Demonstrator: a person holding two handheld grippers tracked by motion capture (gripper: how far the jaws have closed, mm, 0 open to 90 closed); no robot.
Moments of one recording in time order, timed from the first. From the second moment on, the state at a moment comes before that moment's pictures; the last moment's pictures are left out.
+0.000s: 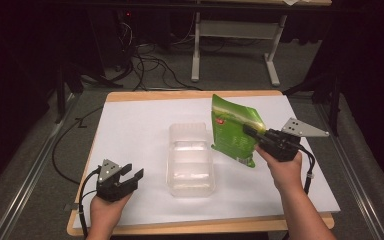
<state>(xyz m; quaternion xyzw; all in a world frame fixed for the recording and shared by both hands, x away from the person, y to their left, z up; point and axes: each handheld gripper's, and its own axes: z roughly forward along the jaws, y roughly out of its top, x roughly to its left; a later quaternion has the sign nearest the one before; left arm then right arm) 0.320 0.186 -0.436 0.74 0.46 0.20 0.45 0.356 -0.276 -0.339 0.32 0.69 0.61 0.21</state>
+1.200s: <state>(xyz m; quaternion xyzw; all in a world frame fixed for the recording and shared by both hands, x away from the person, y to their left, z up) 0.318 0.191 -0.436 0.74 0.46 0.20 0.45 0.380 -0.192 -0.334 0.25 0.72 0.63 0.16</state>
